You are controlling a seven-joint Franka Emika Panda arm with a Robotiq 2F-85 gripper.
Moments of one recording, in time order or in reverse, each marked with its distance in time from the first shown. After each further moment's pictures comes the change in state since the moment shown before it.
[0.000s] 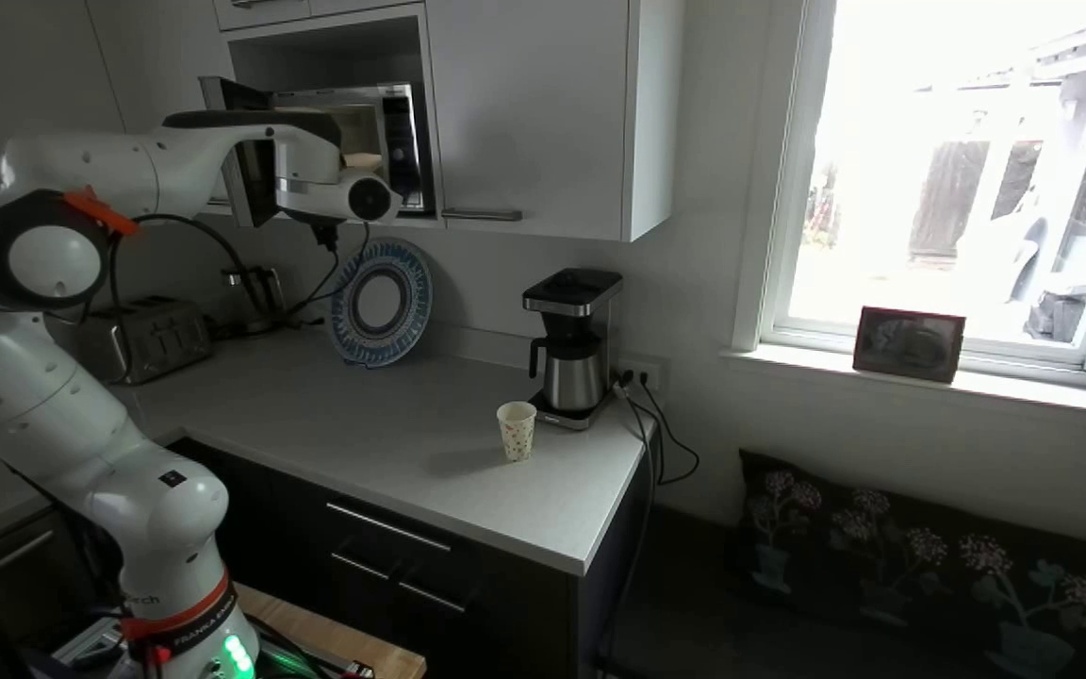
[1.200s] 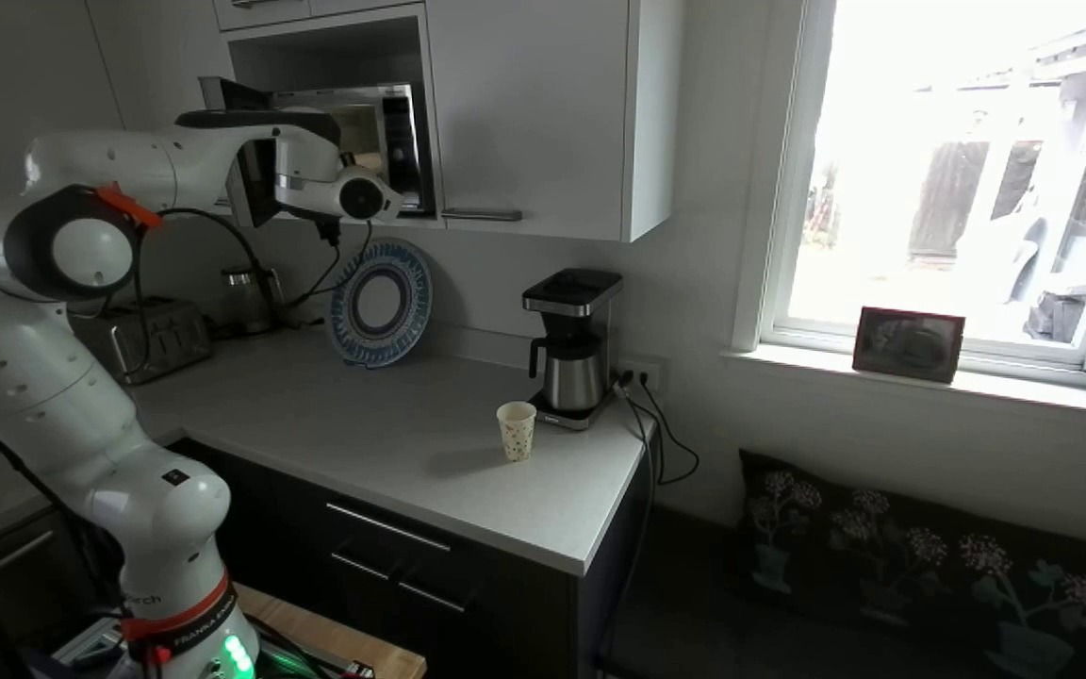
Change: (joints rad) arm 0.035 0.081 0.037 0.084 0.068 0.181 0.000
